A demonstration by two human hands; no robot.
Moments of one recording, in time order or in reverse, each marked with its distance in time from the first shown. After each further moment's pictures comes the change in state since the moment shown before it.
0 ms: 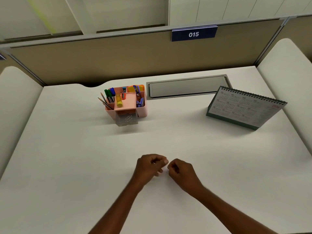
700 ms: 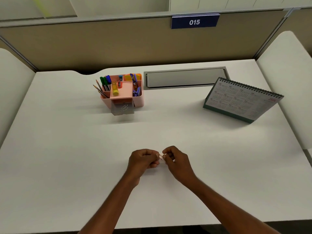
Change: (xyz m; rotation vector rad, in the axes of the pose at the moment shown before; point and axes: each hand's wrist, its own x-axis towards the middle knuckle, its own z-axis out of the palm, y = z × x) left_hand -0.012 -0.020 0.007 -0.317 0.065 -0.141; right_hand -0.003 0.004 0.006 0.193 0.109 -0.076
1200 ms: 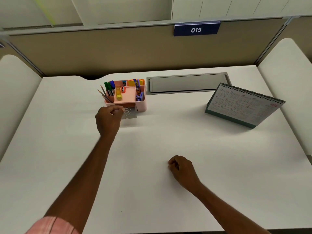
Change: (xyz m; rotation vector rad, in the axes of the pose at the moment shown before) left_hand 0.093 0.119 -0.093 0.493 0.749 0.556; right_hand 0.000 0.027 -0.004 -0.268 -0.062 0.044
